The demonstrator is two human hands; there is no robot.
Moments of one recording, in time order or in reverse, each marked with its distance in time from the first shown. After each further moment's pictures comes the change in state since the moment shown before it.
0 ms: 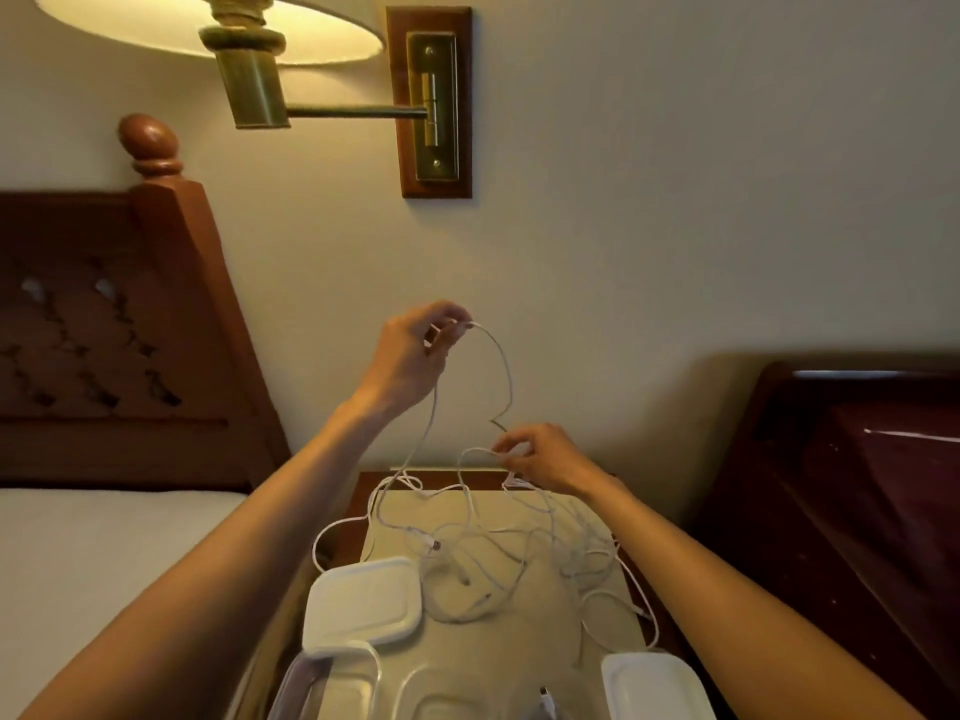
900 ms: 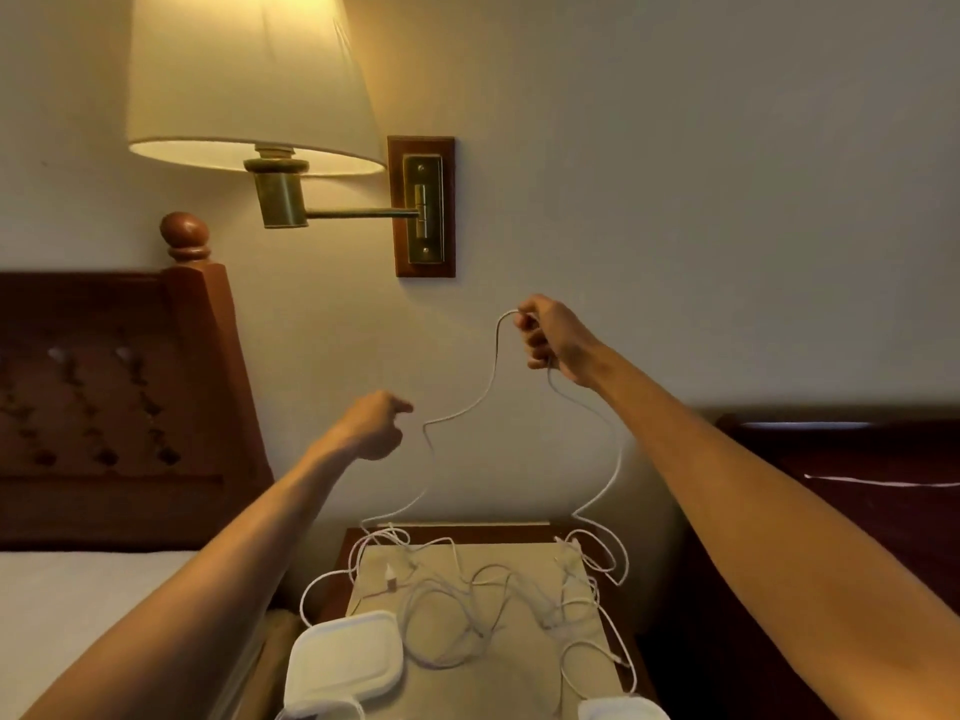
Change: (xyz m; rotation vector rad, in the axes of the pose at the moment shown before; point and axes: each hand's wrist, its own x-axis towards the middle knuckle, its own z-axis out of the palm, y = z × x) left_hand -0.006 0.010 -0.037 0.370 -0.358 -0.455; right_hand -0.004 -0.159 -0.149 0.488 0.166 -0.089
